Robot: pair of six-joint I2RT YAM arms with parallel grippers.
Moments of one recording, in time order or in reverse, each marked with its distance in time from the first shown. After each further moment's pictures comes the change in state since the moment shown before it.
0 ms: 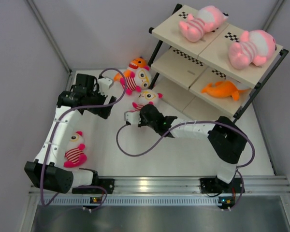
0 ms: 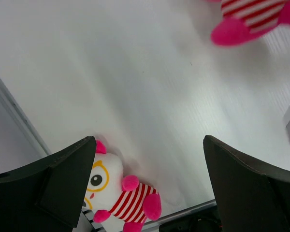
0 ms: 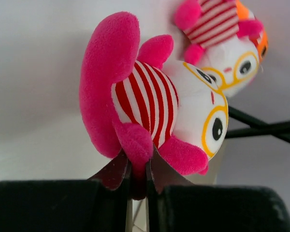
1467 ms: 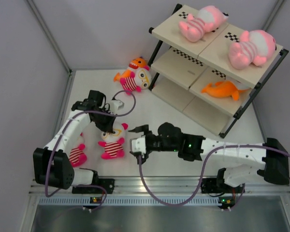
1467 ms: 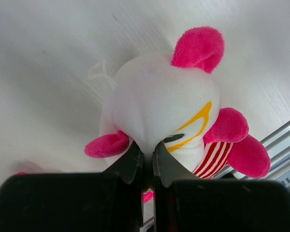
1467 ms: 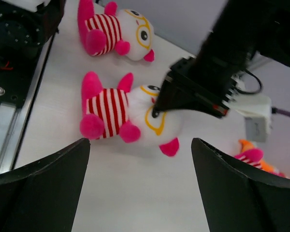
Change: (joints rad) left arm -0.001 0.047 -0.363 0.087 0.219 0.141; right arm 0.200 -0.541 -0.194 0.004 -0.477 0.303
